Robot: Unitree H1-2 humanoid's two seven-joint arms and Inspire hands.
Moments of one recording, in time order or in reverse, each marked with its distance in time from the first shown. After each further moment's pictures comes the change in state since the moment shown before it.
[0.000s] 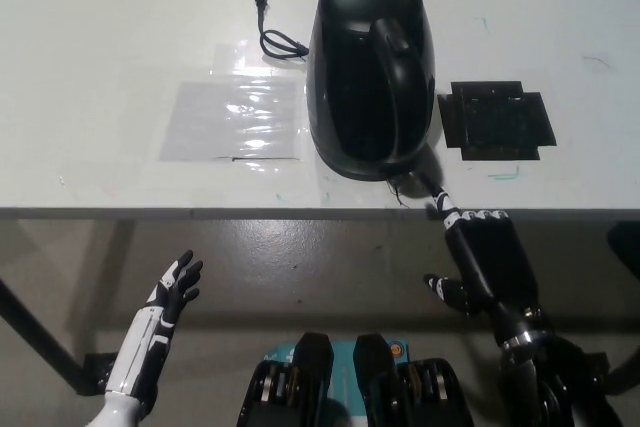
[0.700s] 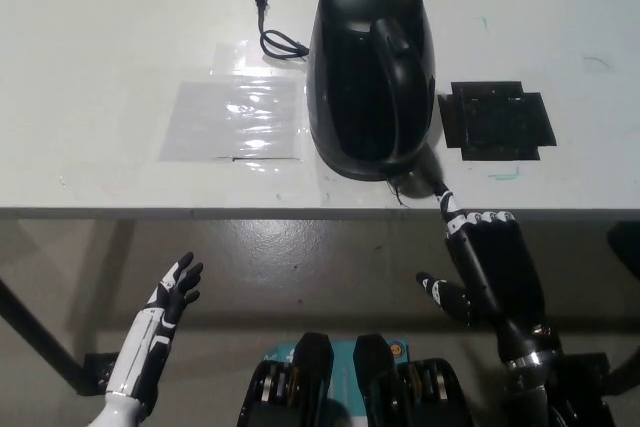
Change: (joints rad) left_arm 0.002 0.000 -0.001 0.000 0.000 0.010 0.000; right_arm 0.082 0.032 -0.028 -0.146 -0.007 -0.042 -0.007
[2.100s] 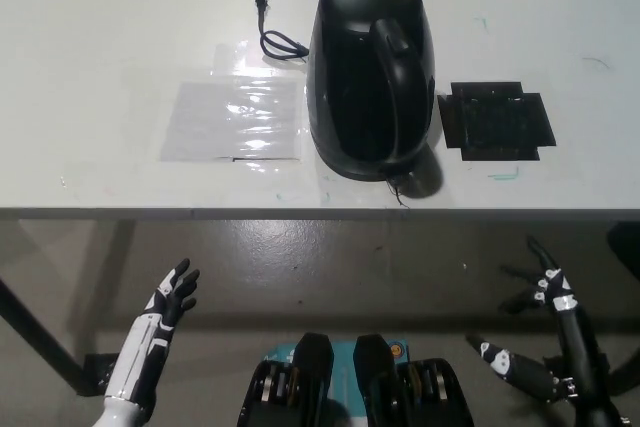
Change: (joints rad) left_arm 0.011 -0.001 -0.002 -0.001 0.000 0.028 0.017; right_arm 0.224 -0.018 -0.181 0.081 0.644 -0.334 -0.061
